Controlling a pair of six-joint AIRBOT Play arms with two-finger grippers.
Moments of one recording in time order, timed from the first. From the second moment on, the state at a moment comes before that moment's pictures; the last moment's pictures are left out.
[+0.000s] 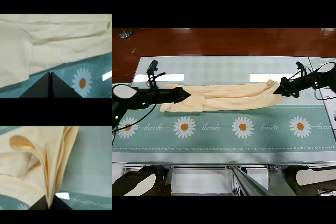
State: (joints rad) left arm -0.07 -1.10 0.80 0.65 -0.87 -1.15; right arm -0.23 -1.59 1.28 -0.95 1.28 1.41
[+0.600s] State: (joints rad) left arm -0.67 -1.67 1.38 0.88 -0.72 -1.43; right arm -0.23 -0.80 0.91 -1.02 1.26 1.51
